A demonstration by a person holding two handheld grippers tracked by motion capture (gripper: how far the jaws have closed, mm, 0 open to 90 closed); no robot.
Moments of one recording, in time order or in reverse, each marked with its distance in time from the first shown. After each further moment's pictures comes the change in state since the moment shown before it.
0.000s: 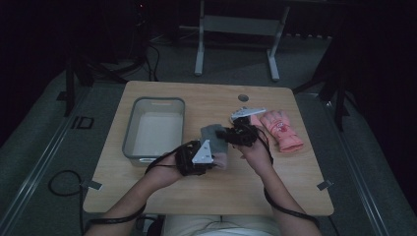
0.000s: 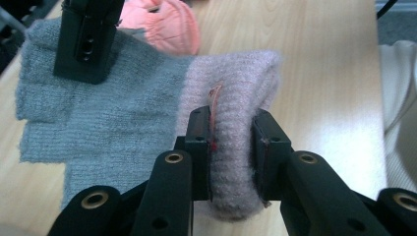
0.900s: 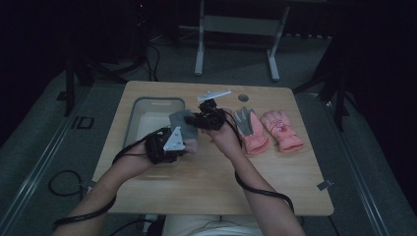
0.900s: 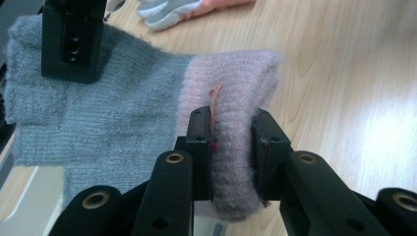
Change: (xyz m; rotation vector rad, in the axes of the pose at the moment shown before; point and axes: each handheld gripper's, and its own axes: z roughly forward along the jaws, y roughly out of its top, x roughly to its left) left arm 0.036 -0.033 -0.062 0.126 0.117 -0.008; right arm 0.049 0.070 0.057 -0.024 0.081 -0.058
